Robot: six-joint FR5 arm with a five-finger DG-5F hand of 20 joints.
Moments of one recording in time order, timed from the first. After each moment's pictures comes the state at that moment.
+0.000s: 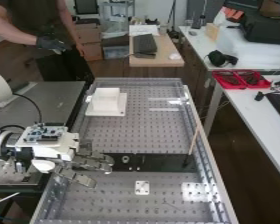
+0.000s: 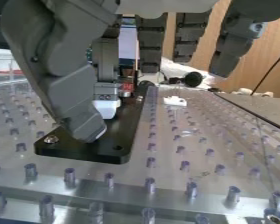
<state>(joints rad) 1.05 -1.93 -2.20 -2.35 -2.12 -0.96</state>
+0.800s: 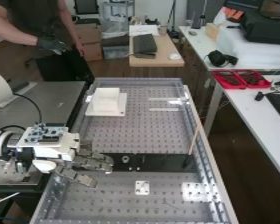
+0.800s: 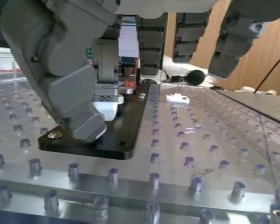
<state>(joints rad) 1.05 -1.93 -2.19 -2.35 -2.13 -0.97</state>
